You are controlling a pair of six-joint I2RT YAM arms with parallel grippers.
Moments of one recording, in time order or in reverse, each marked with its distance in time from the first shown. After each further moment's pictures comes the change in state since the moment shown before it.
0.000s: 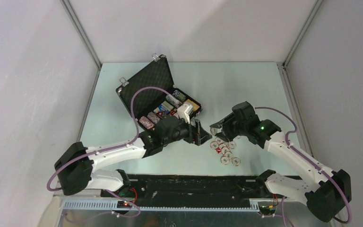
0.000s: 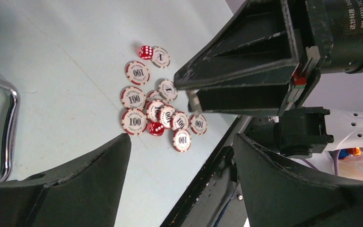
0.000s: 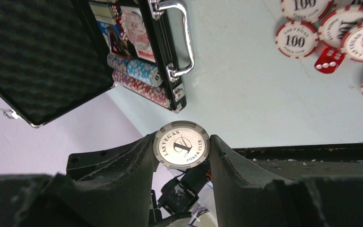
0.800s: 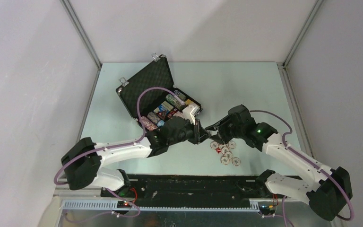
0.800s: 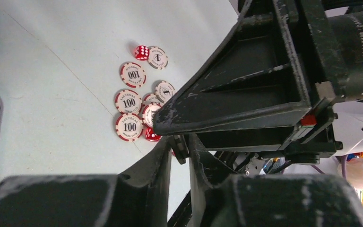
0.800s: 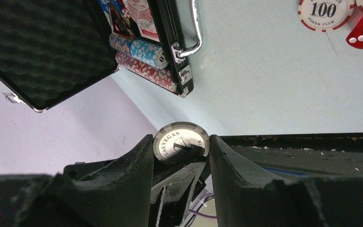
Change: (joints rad) left arm -0.048 0.098 0.053 0.032 -0.055 0.006; right arm 0.080 0.000 -0.031 0.075 -0.033 0.087
